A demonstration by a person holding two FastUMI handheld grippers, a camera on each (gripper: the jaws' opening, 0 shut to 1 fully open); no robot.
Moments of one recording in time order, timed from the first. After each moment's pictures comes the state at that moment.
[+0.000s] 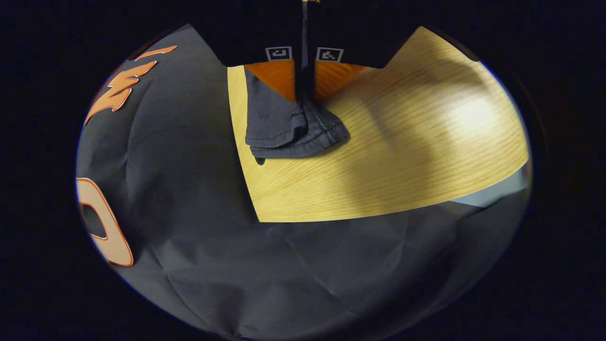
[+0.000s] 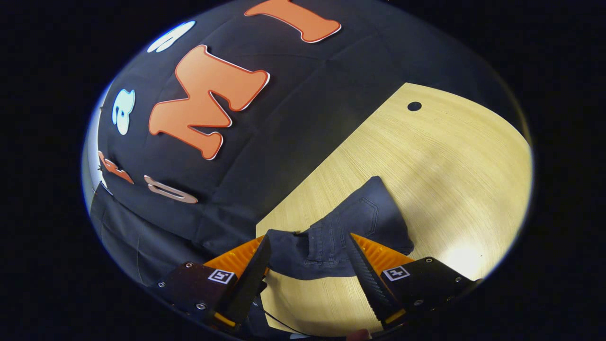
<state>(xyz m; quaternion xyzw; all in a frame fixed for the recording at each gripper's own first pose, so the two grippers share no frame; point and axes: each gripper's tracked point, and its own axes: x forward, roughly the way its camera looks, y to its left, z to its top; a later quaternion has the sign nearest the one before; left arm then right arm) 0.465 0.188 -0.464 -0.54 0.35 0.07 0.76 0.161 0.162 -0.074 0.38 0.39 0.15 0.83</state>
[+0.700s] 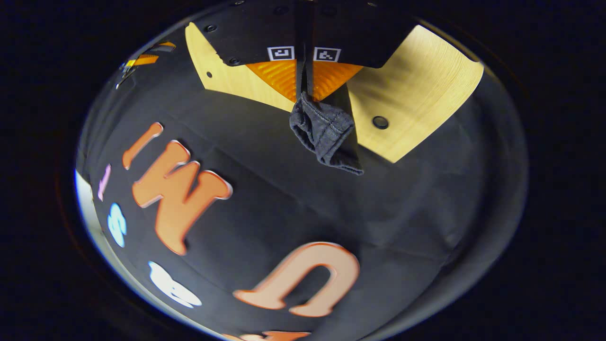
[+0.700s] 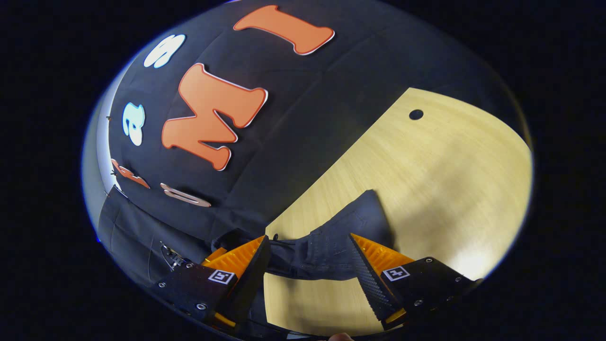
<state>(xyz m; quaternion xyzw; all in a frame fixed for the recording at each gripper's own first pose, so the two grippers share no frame) 0.401 0.014 -0.153 -0.25 0.18 -0.12 0.94 0.173 0.081 -0.069 0.41 0.35 0.19 0.82</state>
